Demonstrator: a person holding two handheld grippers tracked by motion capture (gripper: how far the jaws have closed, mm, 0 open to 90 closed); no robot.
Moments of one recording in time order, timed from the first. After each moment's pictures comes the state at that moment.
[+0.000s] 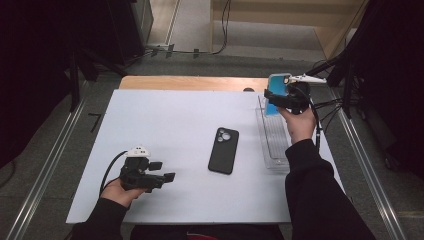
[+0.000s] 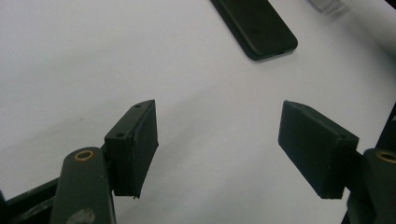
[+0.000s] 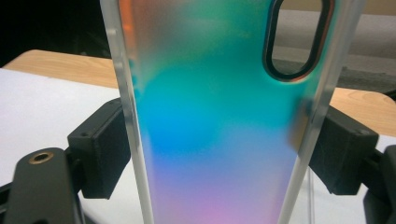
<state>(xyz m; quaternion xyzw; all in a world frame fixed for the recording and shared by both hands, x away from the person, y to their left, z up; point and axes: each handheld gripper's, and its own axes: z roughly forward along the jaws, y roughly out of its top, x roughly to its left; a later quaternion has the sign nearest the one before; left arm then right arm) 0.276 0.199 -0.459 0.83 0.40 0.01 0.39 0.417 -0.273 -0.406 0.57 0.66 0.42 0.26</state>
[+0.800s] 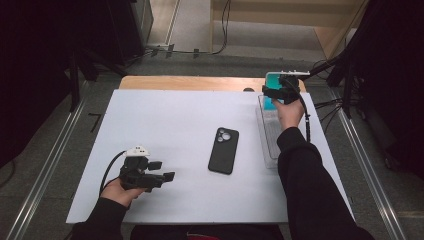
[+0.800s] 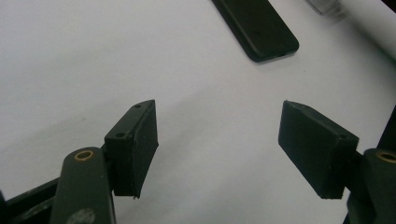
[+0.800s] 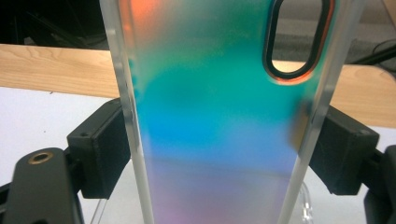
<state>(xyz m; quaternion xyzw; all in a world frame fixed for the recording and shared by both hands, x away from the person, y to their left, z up) 0.277 0.200 -0.461 0.83 0.40 0.00 0.39 0.490 -0.279 -0.456 0.63 0.64 0.36 0.25</state>
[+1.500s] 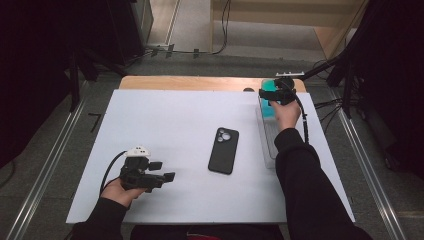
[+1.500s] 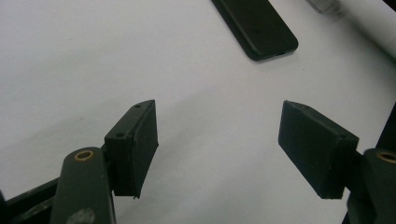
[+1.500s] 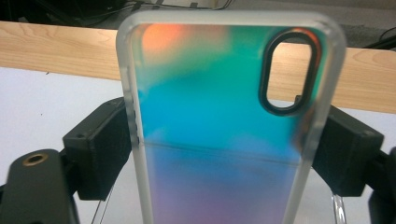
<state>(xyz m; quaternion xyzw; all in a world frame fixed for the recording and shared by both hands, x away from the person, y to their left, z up) 0.276 0.199 -0.461 0.83 0.40 0.00 0.39 0.493 -0.271 -0.461 0.63 0.66 0.34 0.23</state>
